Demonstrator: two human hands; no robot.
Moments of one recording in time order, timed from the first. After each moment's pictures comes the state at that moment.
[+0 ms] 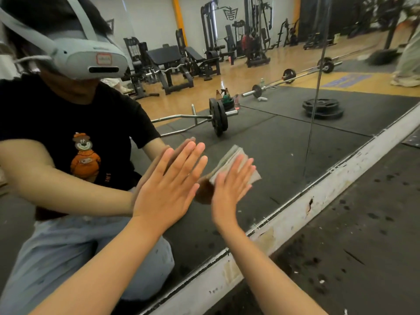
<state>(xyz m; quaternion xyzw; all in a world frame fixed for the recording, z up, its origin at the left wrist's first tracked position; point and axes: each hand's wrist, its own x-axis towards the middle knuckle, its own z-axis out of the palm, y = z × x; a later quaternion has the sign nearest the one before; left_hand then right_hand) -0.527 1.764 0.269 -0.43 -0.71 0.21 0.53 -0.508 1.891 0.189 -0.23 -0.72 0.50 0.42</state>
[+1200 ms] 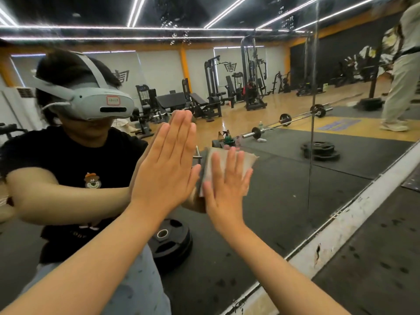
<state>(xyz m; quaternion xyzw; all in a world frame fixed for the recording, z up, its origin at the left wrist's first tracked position) -0.524 1.785 0.405 -0.35 -0.72 0.14 0.58 -0.523 1.913 0.291 -0.02 -0.80 0.23 0.55</state>
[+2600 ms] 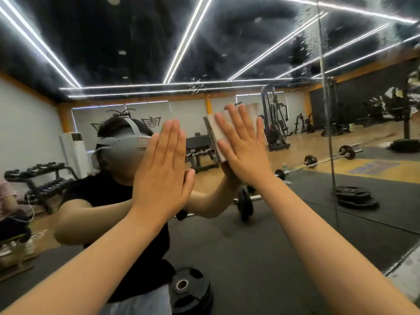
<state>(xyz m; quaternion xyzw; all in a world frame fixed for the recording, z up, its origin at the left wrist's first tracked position) -0.522 1.754 0.503 -0.26 -0.74 0.10 0.61 -0.532 1.969 0.502 0.09 -0.78 0.06 0.61</state>
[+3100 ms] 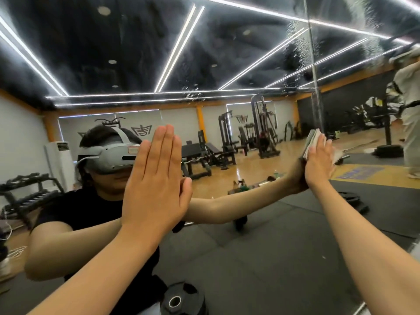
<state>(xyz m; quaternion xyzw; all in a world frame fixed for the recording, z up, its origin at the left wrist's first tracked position) -0.525 1.756 0.499 -0.26 -0.72 0.08 0.63 -0.545 2.149 0.455 -0.29 -0.71 0.35 0.54</state>
